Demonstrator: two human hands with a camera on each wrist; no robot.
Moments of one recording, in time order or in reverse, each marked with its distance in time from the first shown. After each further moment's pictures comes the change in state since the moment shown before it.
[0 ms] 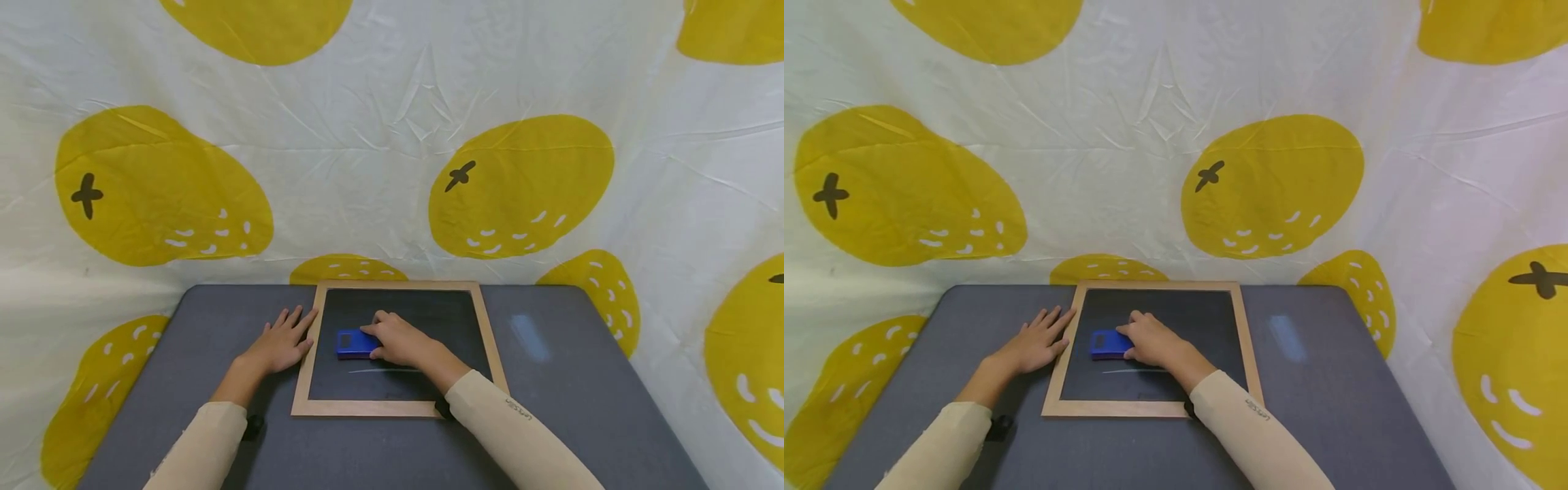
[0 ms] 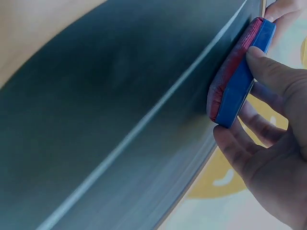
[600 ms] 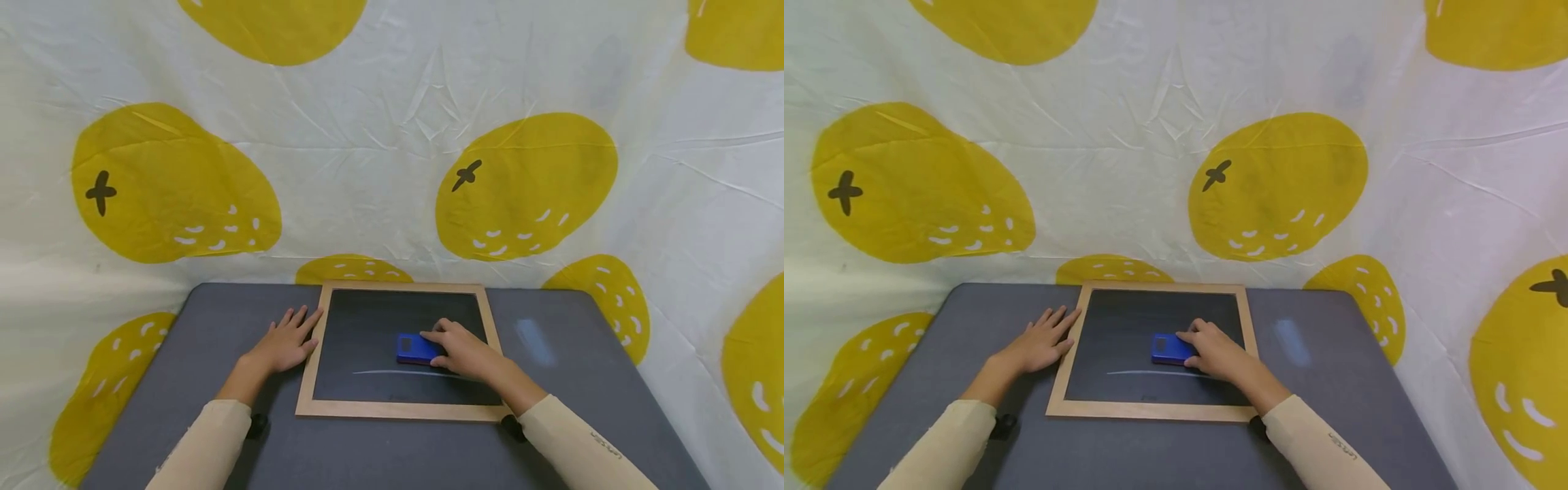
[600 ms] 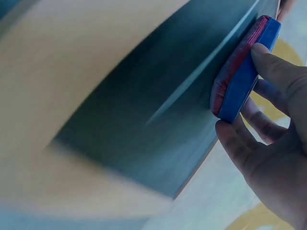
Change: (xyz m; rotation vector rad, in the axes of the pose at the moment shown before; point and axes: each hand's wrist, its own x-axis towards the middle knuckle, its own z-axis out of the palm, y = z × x) left_hand 0.000 -0.005 0.006 -0.008 0.007 0.008; right_hand -0.081 0.072 0.006 0.070 0.108 0.043
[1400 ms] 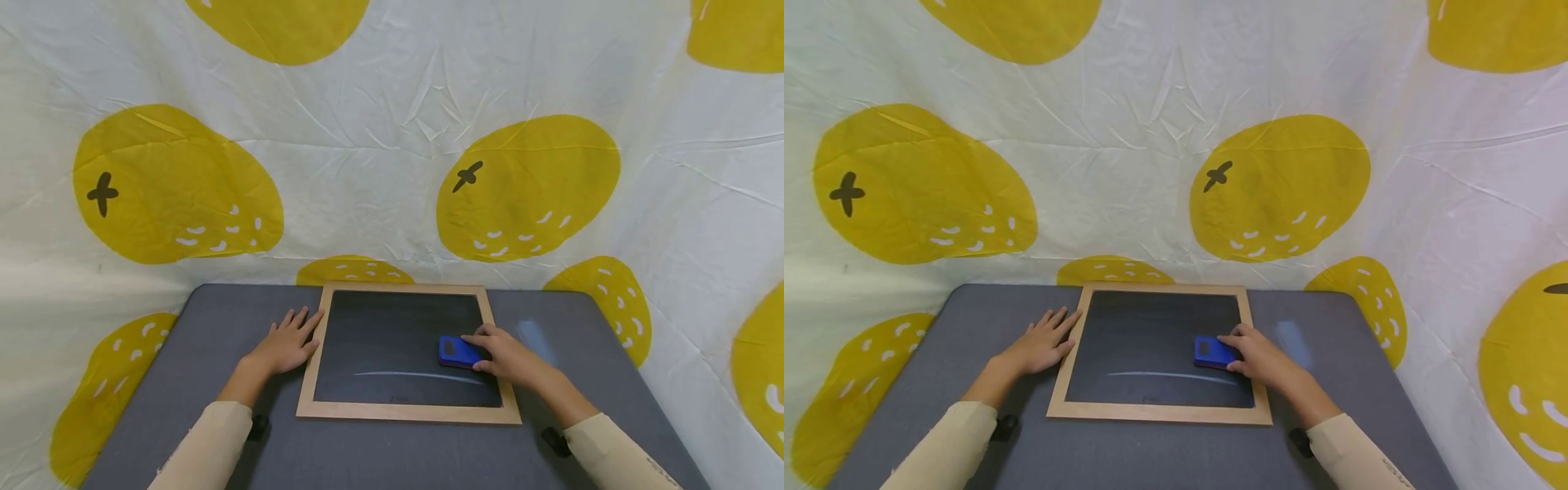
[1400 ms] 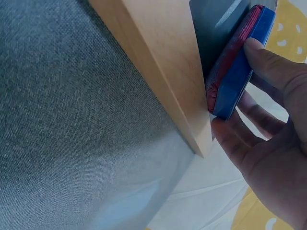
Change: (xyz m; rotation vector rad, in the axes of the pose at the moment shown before) left_hand 0.002 -0.002 0.003 0.016 0.000 -0.014; right_hand -0.050 0.056 -0.011 0.016 0.024 0.048
